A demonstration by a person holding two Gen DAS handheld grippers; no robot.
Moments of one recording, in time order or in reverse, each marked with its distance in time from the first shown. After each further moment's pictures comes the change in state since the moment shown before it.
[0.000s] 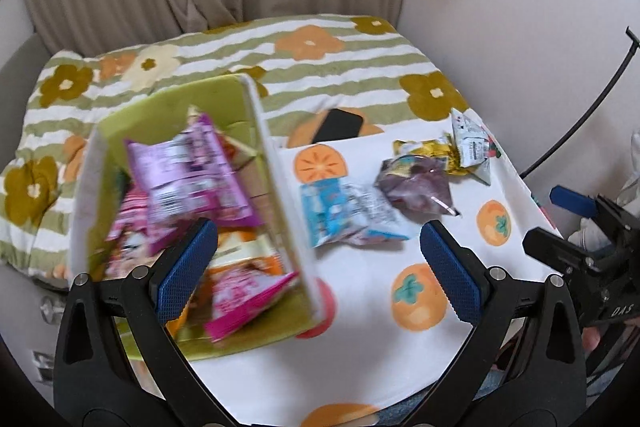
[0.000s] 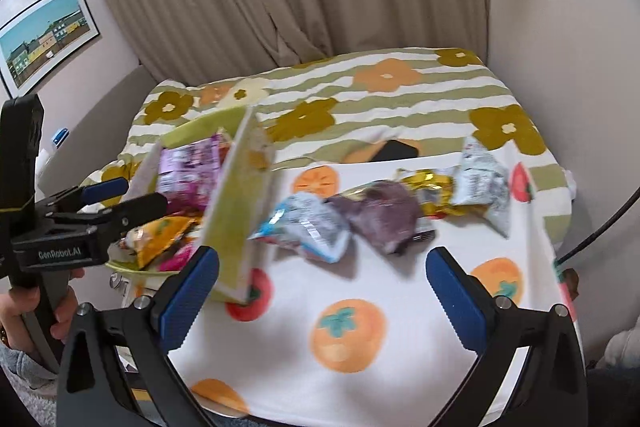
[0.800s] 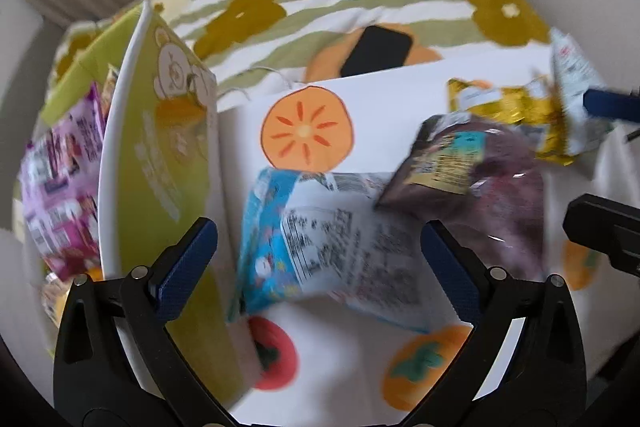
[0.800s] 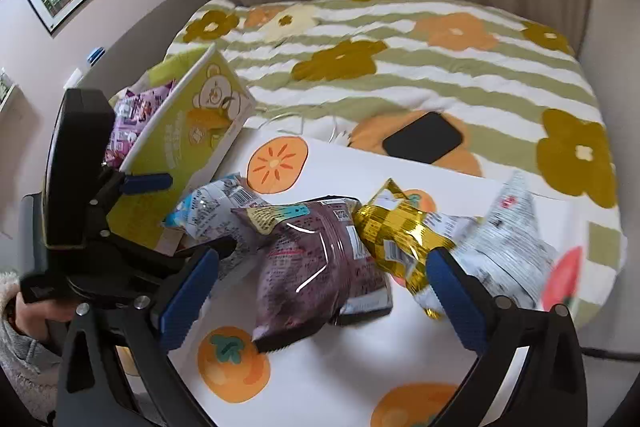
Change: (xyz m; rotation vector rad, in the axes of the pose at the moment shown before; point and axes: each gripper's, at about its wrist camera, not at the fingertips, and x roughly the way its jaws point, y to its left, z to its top) left arm 0.194 -0.064 0.018 0.048 0.316 0.298; right arm 0.150 -0.088 0.061 -0.261 0.283 0.268
